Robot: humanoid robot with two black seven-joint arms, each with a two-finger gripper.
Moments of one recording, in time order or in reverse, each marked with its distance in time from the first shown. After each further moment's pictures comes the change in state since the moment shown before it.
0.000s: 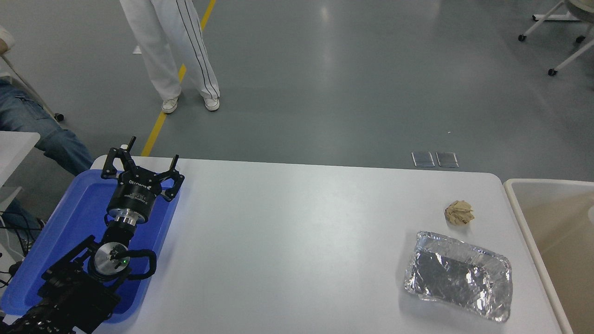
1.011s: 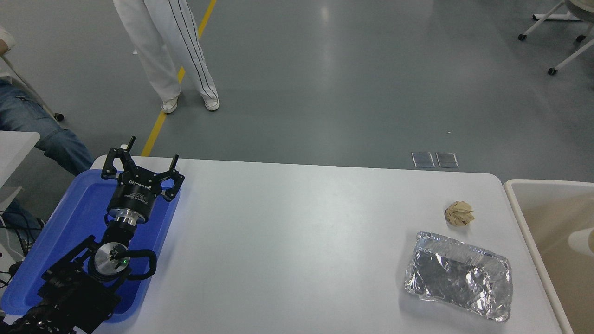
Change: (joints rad) left arm 0.000 0.000 0.000 0.000 0.000 0.000 0.000; right arm -0.606 0.103 0.441 -0.193 0.163 -0.538 -0.005
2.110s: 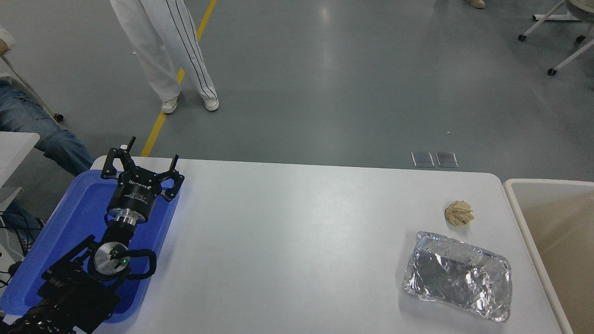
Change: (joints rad) left arm 0.000 0.000 0.000 0.000 0.000 0.000 0.000; right arm -0.160 0.078 0.263 -0.043 0.048 -0.239 -0.319
